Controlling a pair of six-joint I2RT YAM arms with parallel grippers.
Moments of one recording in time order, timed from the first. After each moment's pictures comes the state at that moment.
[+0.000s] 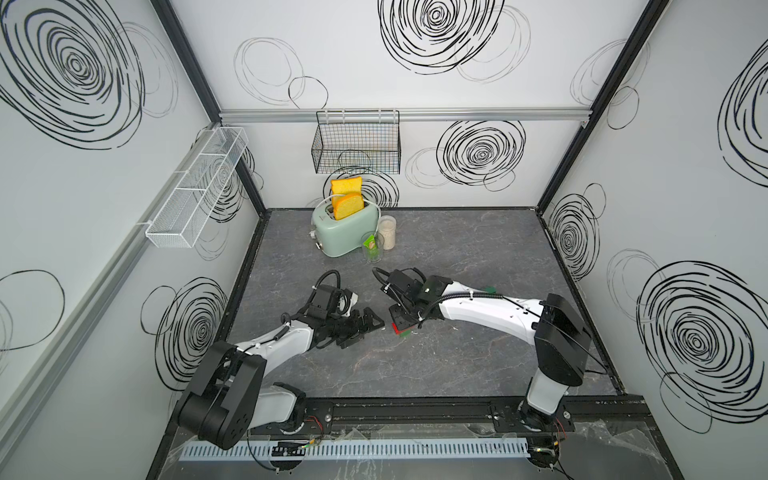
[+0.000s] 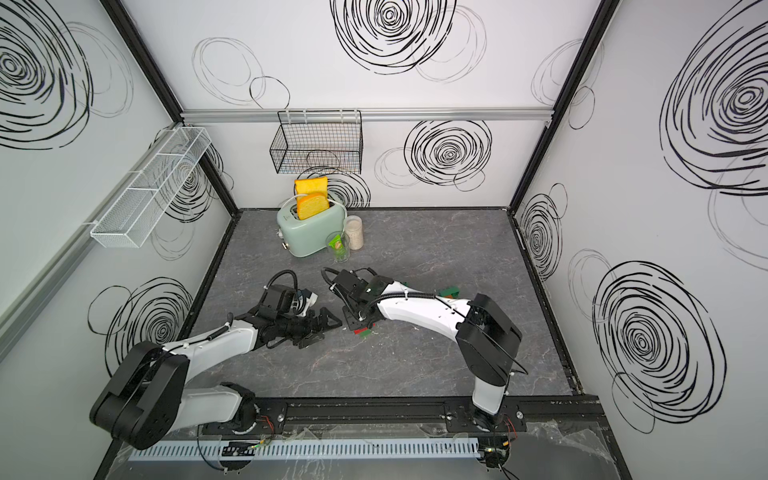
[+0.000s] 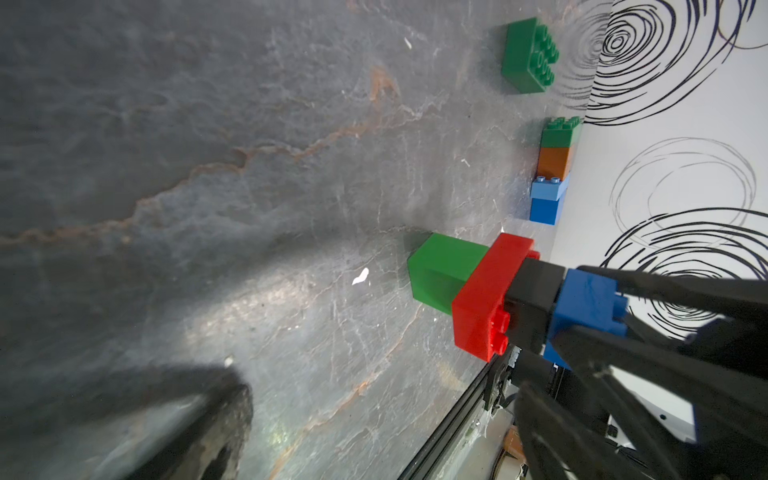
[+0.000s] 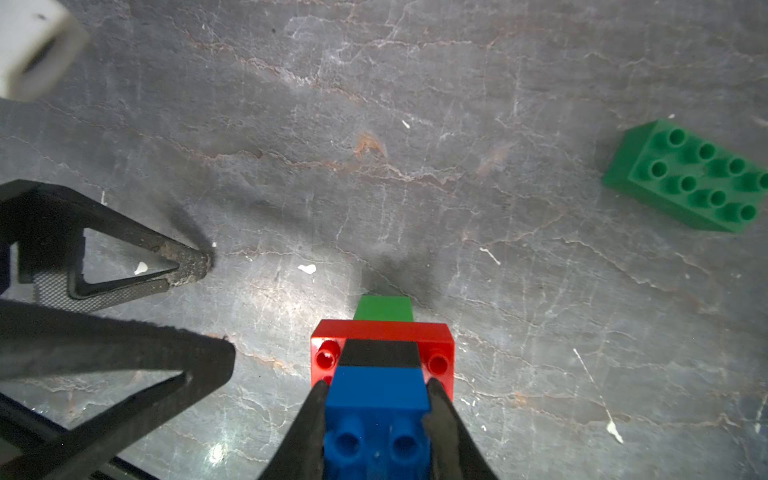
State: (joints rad) left arm -0.32 1.31 0.45 -0.13 0.68 -0.74; right arm 1.03 1.77 1.34 -0.79 0.12 0.58
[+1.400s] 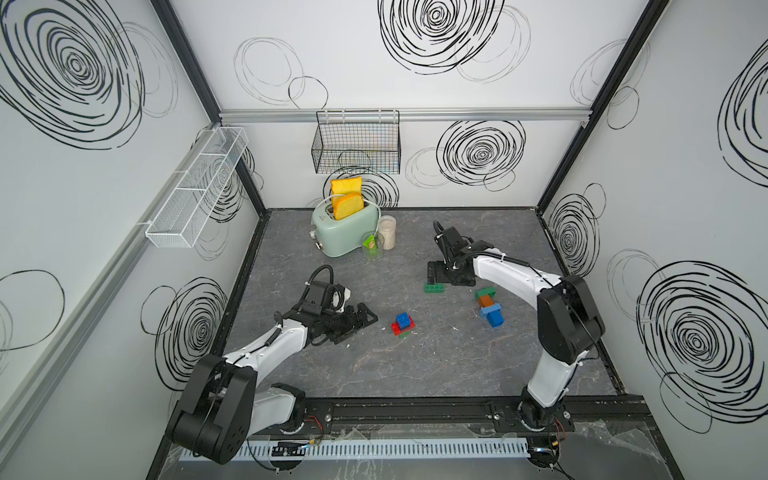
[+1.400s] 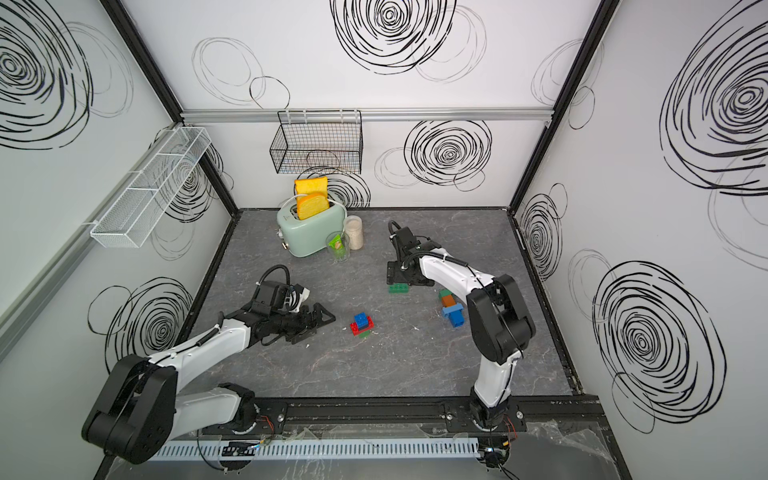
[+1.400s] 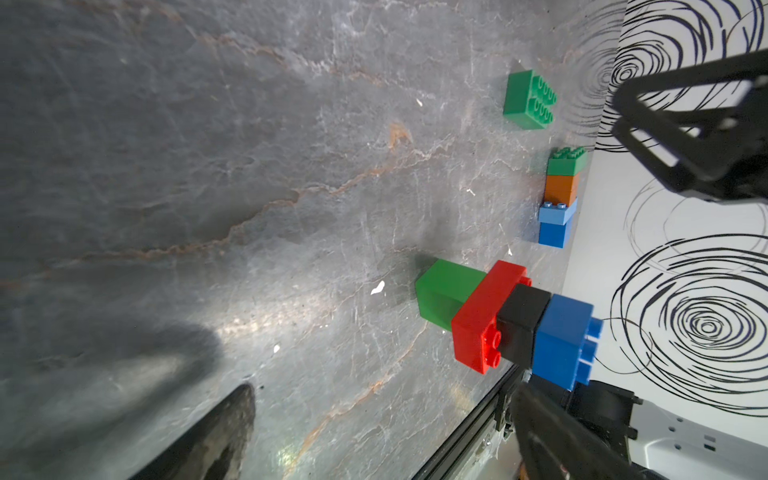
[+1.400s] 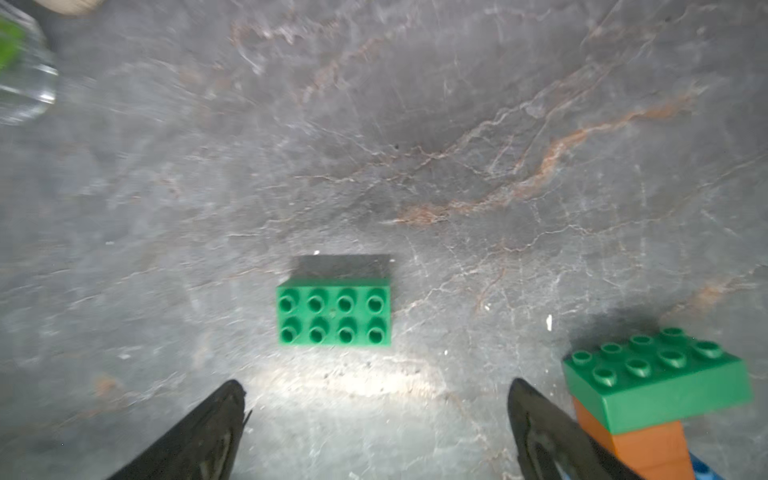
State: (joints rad) left arm -0.27 1.24 0.50 -0.26 0.62 -0.69; right arm 0.54 1.83 1.33 -0.72 0.11 0.53
